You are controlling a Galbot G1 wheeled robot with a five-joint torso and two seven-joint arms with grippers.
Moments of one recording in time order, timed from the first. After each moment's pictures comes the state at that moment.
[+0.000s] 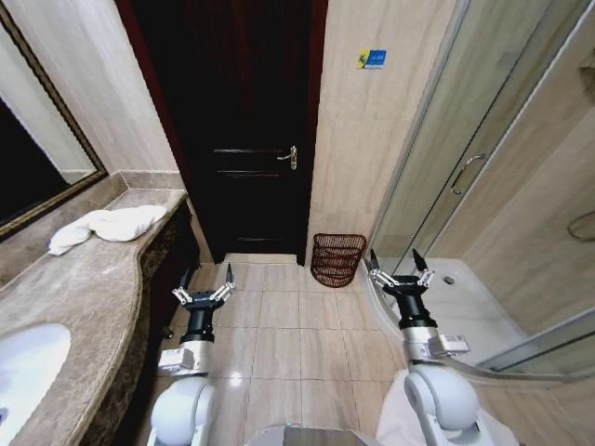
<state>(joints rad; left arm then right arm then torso) 1.65 -1.61 -0.57 -2.31 -0.05 -0.23 -0.07 -1.53 1.39 0.54 2.32 0.14 0.06 0.07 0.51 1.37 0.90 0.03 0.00</state>
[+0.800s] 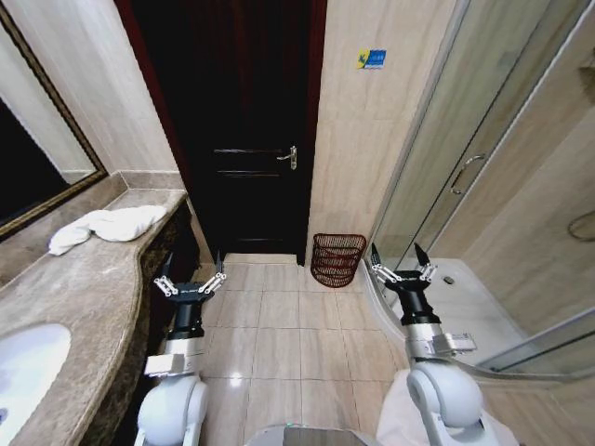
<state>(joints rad) 1.71 -1.61 -0.62 -2.37 0.01 -0.14 -0.05 -1.52 1.38 0.54 2.33 0.14 0.07 0.04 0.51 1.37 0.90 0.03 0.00</state>
